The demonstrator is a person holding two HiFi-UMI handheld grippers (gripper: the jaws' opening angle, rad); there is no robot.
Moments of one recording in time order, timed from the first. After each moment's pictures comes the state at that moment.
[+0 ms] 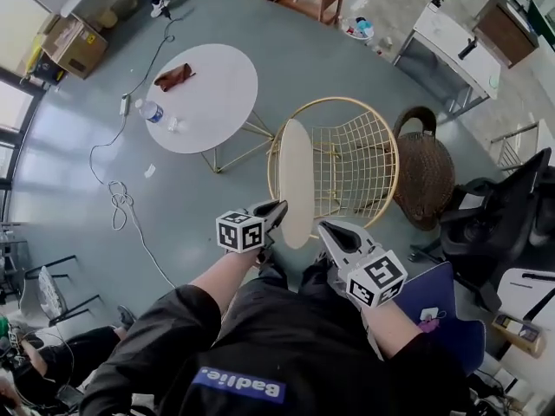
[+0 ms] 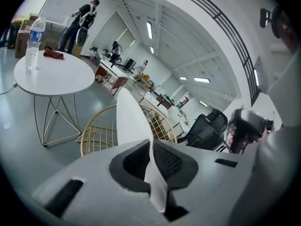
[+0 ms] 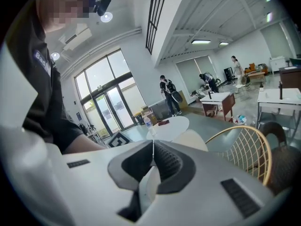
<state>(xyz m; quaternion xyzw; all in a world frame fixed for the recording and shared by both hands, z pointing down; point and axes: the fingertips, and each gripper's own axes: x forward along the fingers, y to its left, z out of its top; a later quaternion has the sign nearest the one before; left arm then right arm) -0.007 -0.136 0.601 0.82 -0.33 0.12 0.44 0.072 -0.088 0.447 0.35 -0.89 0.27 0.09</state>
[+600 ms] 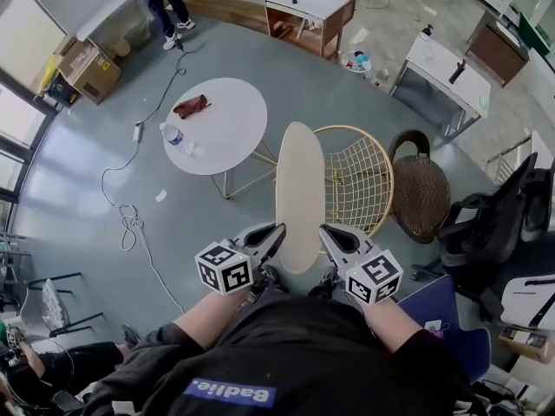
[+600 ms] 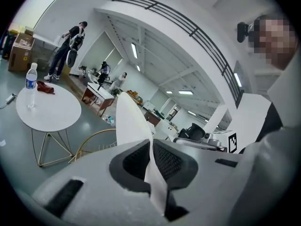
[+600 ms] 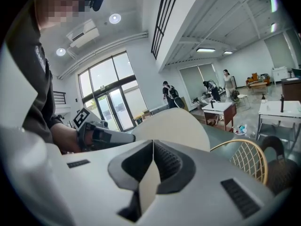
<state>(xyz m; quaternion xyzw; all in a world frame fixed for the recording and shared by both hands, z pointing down) -0.025 -0.095 0.418 0.87 -0.33 0.04 0.37 0.060 -0.087 0.401 0.36 -0.90 0.22 0.07</state>
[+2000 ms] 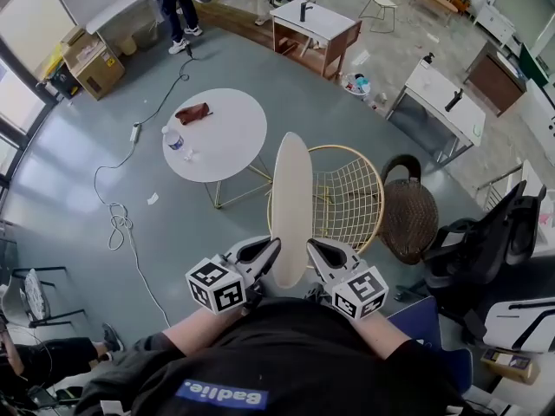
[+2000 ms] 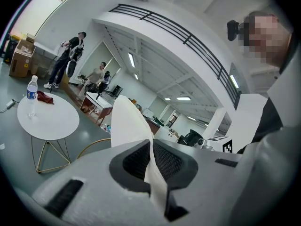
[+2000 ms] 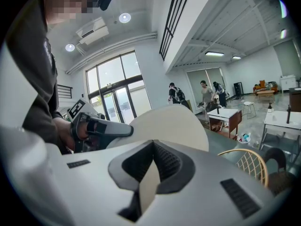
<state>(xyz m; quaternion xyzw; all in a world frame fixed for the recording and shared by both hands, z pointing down) -0.022 -0.085 0.376 0.88 -0.34 0.00 0.33 0.047 -0.083 0.383 0.34 -0.92 0.18 0.08</state>
